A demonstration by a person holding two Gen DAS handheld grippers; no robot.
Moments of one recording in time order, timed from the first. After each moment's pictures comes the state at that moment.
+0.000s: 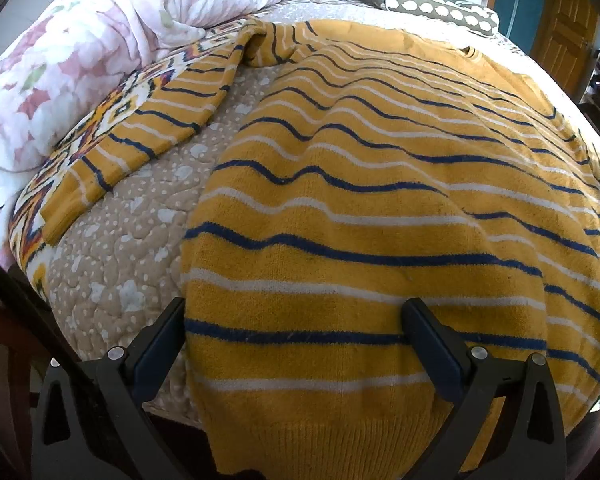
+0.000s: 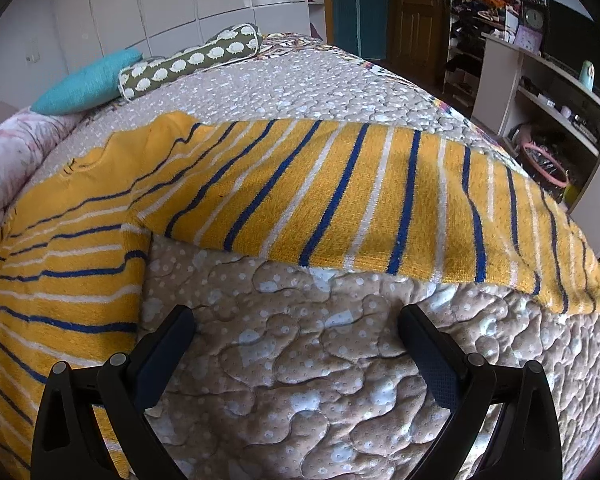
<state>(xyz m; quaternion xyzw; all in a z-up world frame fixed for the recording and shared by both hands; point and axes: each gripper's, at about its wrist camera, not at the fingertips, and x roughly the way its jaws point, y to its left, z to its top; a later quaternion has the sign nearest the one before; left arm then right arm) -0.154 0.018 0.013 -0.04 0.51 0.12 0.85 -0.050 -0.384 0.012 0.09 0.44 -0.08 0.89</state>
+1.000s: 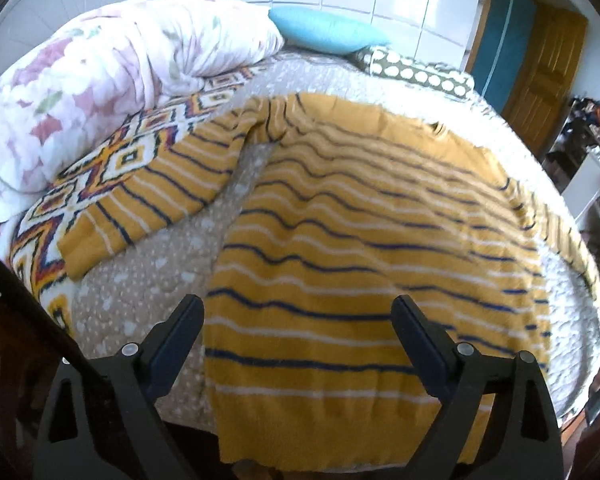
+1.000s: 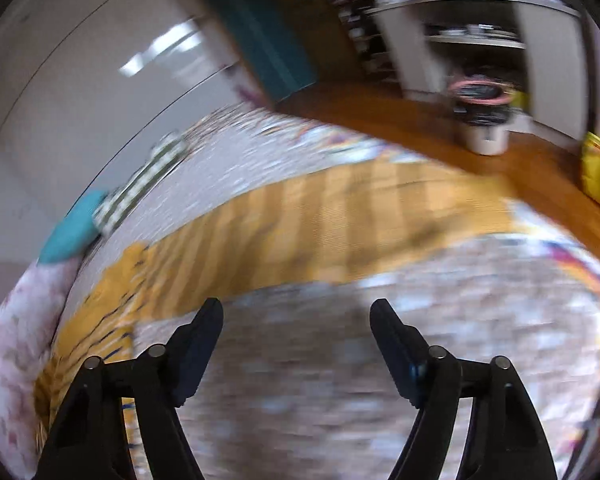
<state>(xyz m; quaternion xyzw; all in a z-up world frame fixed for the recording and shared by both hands) -0.169 0.026 0.087 -0.09 0.43 0.08 0.89 -0.167 -0.513 0.038 0.30 0.33 -0.16 0.88</state>
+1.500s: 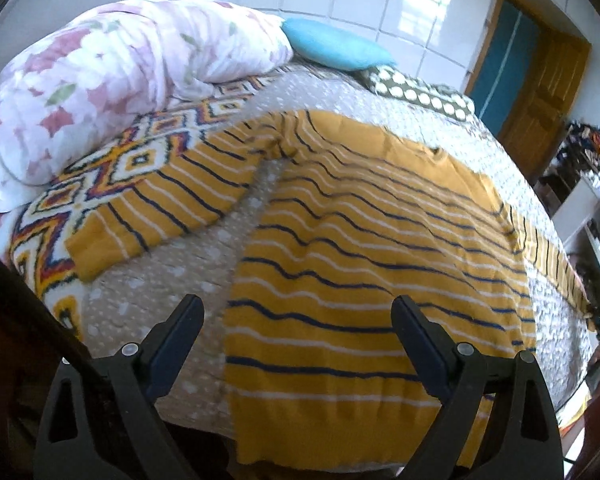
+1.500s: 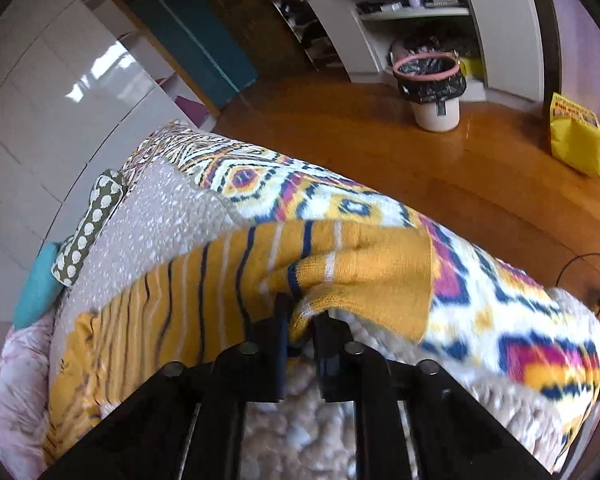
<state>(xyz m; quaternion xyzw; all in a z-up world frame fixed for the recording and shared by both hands) -0.181 0.054 0.100 -0.13 0.40 0.08 0.90 -0.113 -0.603 0.029 0.36 0.35 -0.22 0.84</state>
